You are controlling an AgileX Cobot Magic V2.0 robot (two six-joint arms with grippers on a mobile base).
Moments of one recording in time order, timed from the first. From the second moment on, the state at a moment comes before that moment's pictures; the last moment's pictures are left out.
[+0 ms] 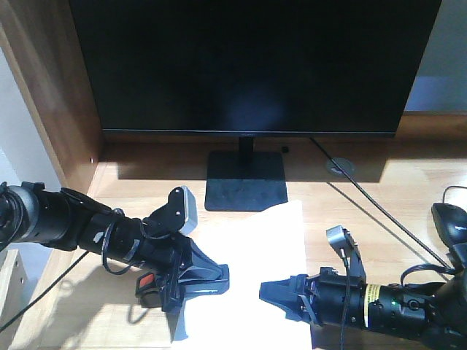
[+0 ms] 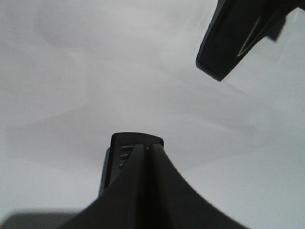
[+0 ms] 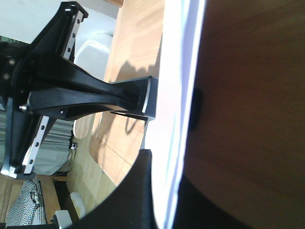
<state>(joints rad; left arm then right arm) -0.33 1.97 -0.95 -1.39 0.84 2.12 0.19 1.94 -0.41 -1.03 -1.12 1.31</state>
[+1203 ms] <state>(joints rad) -0.33 1.69 -0.94 -1.32 0.79 2.12 0.19 1.94 -0.41 -1.01 -1.14 1.26</state>
